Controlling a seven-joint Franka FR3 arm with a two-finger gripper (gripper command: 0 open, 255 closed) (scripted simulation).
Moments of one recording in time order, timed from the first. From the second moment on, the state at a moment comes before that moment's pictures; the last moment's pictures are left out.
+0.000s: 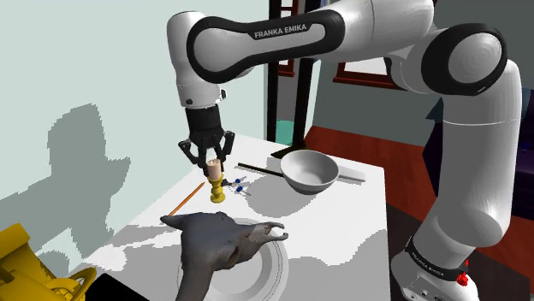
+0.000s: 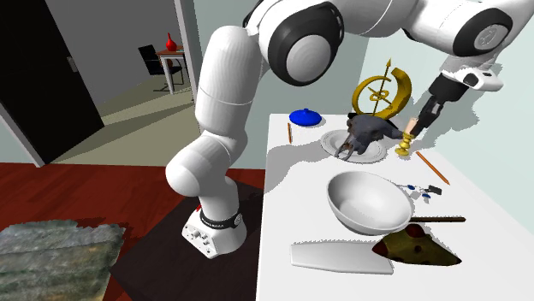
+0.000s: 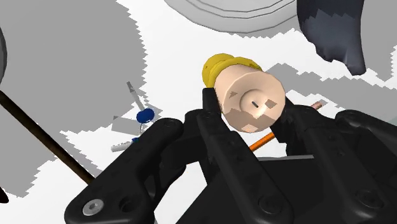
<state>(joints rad) 0.02 0.37 0.69 -1.49 -0.05 1.66 0.88</state>
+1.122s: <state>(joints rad) 0.01 0.38 0.68 -1.59 -0.06 1.78 0.87</state>
